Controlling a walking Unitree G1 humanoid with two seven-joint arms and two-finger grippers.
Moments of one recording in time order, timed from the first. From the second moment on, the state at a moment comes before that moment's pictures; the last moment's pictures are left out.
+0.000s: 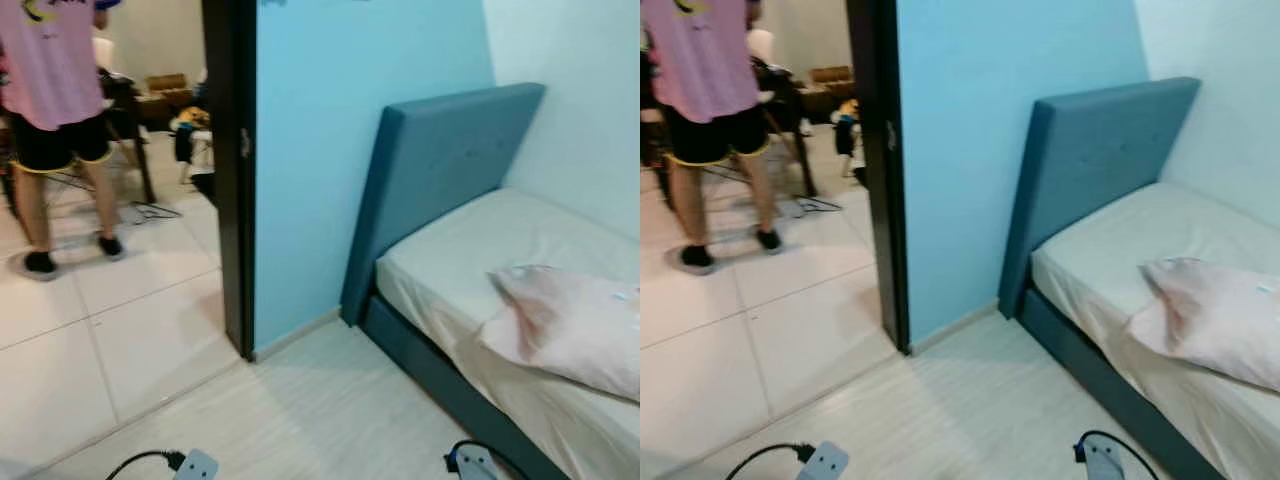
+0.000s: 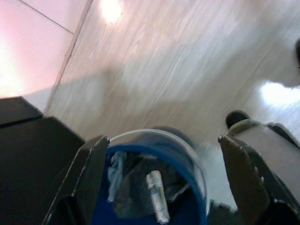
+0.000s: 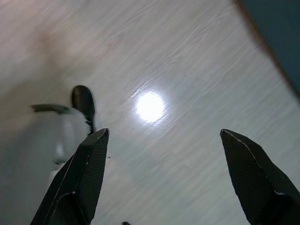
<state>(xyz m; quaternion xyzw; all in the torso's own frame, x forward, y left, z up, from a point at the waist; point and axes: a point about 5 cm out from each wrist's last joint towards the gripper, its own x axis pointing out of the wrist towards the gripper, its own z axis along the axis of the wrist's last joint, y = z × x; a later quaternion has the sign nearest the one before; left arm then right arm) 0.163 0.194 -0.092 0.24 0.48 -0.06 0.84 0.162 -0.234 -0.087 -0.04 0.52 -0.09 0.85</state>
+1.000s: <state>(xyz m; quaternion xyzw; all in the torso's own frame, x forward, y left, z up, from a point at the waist) 0.175 0.197 -0.087 0.20 0.47 -0.02 0.86 0.172 -0.234 -0.082 -0.02 0.50 -0.07 0.86</state>
